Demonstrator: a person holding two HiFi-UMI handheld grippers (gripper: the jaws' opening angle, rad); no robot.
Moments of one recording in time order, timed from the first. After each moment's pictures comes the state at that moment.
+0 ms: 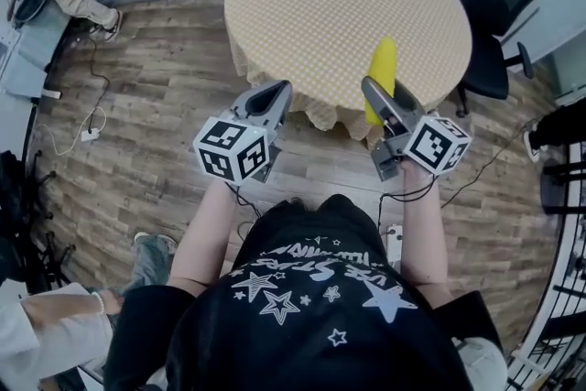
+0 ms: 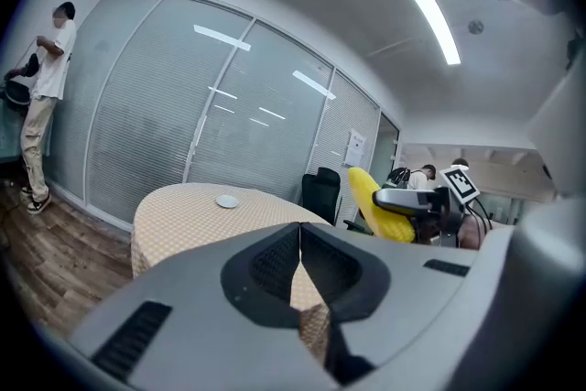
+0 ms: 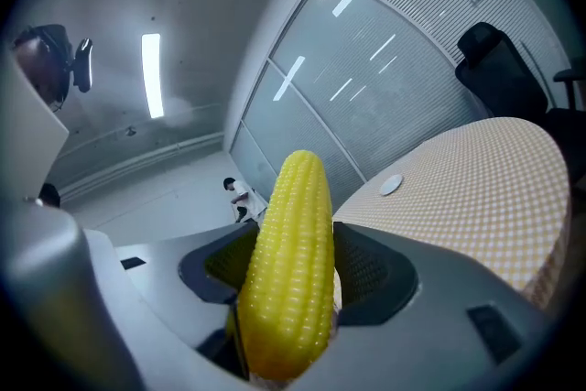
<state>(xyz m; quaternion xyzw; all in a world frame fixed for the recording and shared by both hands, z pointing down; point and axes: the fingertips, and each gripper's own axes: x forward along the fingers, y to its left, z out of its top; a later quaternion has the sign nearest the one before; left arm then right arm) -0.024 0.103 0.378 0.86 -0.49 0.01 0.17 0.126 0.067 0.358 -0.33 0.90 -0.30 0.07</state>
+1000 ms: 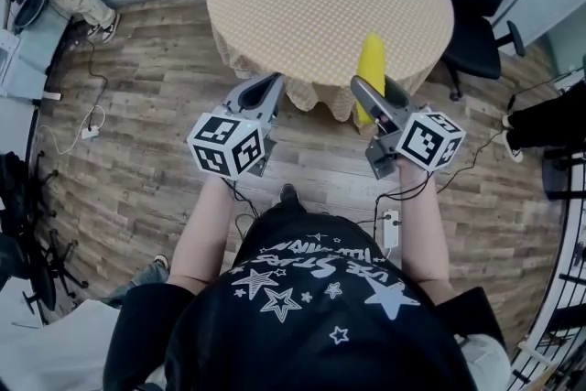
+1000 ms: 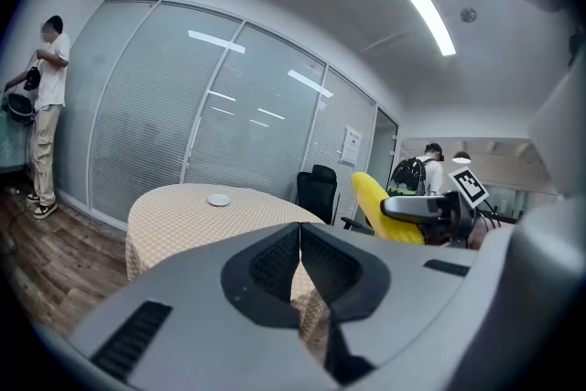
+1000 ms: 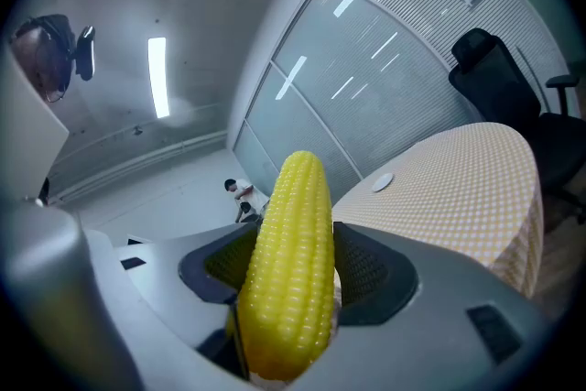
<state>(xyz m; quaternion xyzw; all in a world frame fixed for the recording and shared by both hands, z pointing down) 0.038 0.145 0.369 0.85 -0.50 0.02 0.15 0.185 0.125 0.360 -0.32 0.90 -0.29 0.07</state>
